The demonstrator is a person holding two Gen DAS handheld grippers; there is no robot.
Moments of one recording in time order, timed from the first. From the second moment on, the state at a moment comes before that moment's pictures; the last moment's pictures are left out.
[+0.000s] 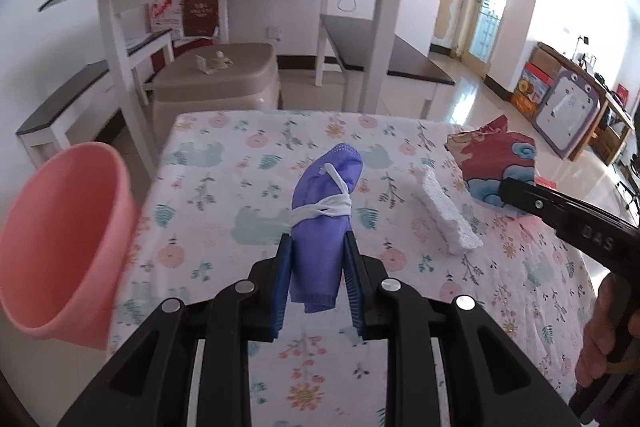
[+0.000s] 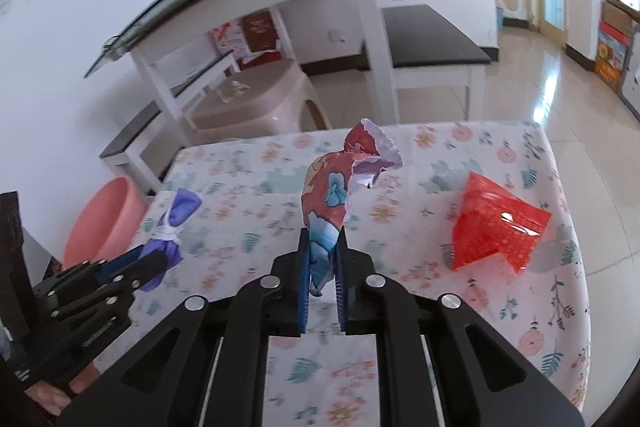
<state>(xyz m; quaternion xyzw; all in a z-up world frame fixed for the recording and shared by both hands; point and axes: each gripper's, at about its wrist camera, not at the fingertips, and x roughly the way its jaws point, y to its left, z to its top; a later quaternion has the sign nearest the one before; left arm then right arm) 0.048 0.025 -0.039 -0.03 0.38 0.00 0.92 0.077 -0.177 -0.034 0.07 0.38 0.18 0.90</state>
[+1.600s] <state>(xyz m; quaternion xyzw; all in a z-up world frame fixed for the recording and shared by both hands) -0.037 0.246 -0.027 -0.14 0.33 0.25 0.90 0.029 0.118 -0.008 -0.13 0.34 0.42 0.83</state>
